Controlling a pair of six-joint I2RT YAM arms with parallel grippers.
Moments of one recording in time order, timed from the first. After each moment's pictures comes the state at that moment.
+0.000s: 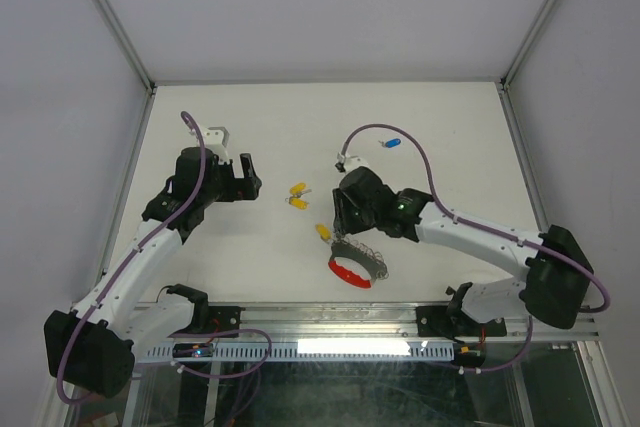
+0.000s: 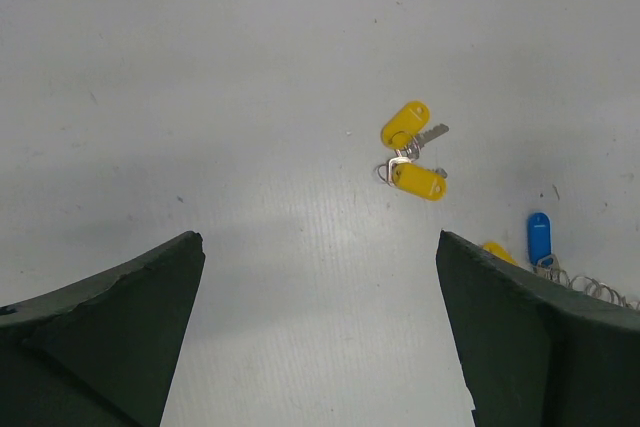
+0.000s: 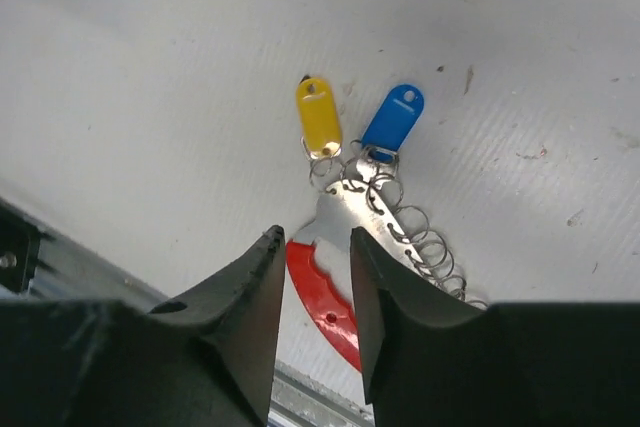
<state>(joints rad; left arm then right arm) -0.31 0.97 0.75 -0.37 0.01 -0.29 0.98 1.30 0.92 -0.49 0.12 0.54</state>
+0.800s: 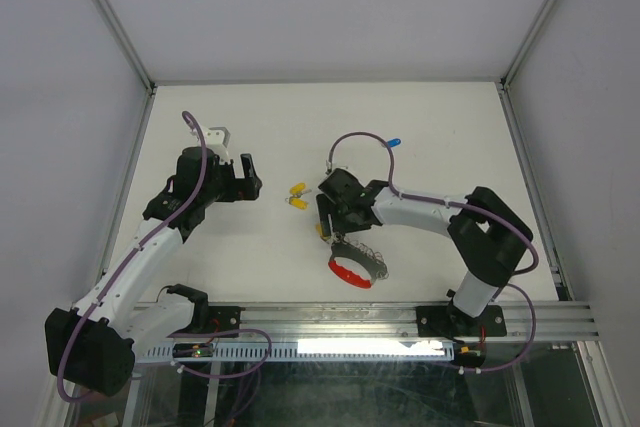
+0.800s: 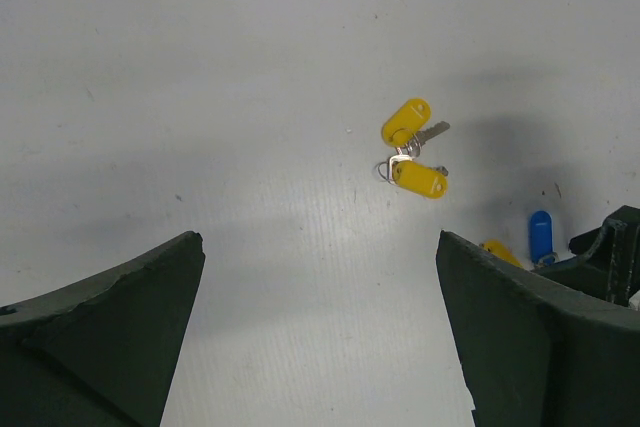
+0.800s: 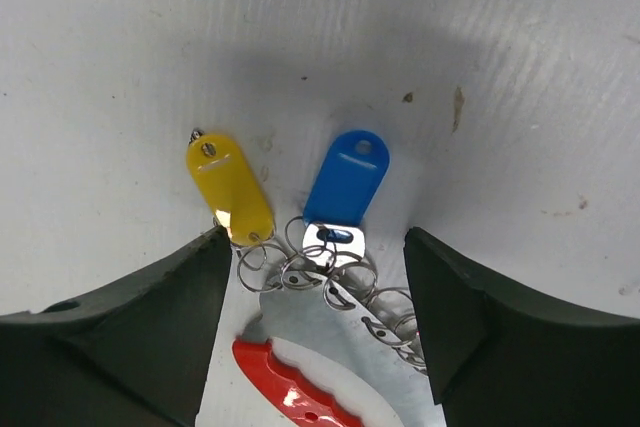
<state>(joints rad) -0.31 0.98 0.75 -0.37 0.01 -0.29 0.92 1.68 1.02 -0.48 0.14 0.64</state>
